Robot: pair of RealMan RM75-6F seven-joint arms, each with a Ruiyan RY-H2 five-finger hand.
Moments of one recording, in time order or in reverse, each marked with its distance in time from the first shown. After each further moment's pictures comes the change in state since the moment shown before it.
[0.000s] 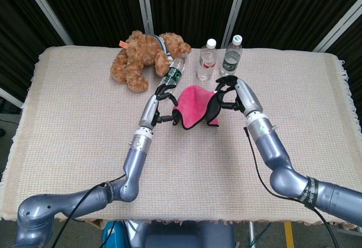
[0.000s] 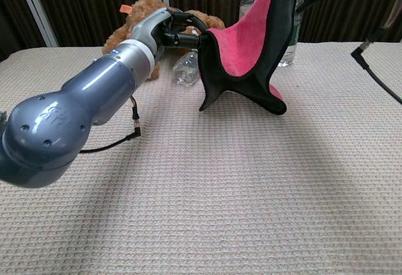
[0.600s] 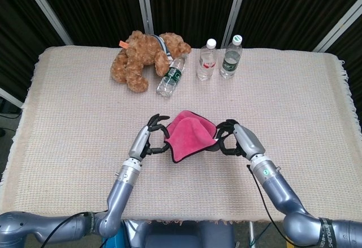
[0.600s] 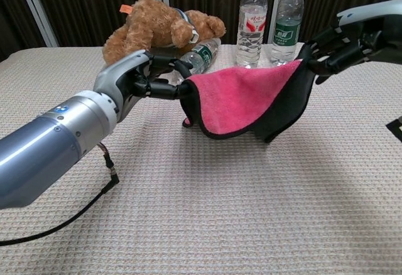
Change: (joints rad) left arm 0.251 0.090 0.224 -0.362 0.086 0.133 0.089; right arm -0.125 0.067 -0.238 -0.300 -0.173 0.111 -0.074
